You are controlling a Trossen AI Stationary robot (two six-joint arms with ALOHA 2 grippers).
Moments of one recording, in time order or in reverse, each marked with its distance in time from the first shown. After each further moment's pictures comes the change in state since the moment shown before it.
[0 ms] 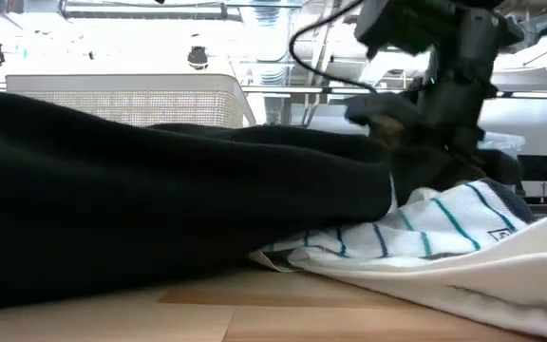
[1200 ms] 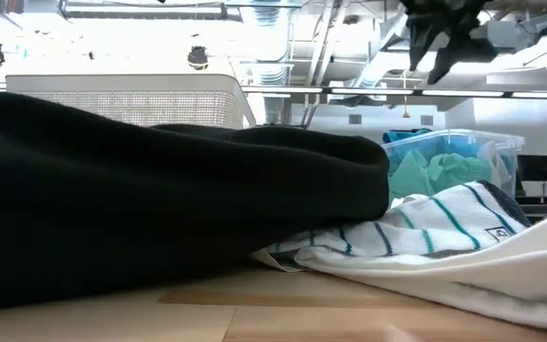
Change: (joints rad) left arm 0.003 0.000 0.000 0.000 -0.002 0.038; right arm -0.537 -0.624 0.260 -0.675 -0.040 -0.614
